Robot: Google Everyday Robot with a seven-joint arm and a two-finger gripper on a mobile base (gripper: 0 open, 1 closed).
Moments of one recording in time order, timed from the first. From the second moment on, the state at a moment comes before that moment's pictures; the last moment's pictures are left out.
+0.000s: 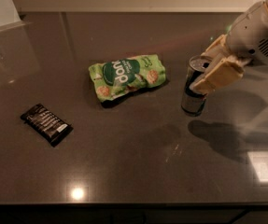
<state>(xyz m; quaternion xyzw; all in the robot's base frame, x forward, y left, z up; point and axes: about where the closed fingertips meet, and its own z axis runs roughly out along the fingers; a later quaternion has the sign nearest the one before) 0.464 -0.146 0.968 -0.58 0.76 0.15 0.26</state>
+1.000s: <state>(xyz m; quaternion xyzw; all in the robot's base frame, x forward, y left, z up) 0.473 -0.145 1.008 -0.57 0.75 0.16 0.30</state>
